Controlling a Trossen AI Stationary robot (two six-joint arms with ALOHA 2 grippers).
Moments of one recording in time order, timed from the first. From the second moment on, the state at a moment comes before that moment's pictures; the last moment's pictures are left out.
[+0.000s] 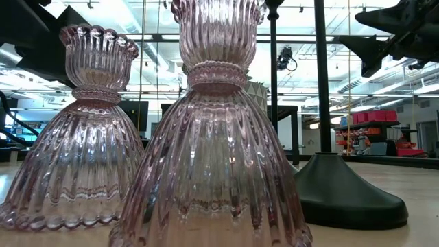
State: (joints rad) left arm -0.76 1.67 0.73 0.40 -0.43 -0.45; right arm 0.10 0.15 0.02 0.38 0.14 0.20
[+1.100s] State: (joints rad) left arm -0.71 1.74 0.73 0.50 -0.38 -0.43; right arm 0.10 0.15 0.02 0.38 0.14 0.20
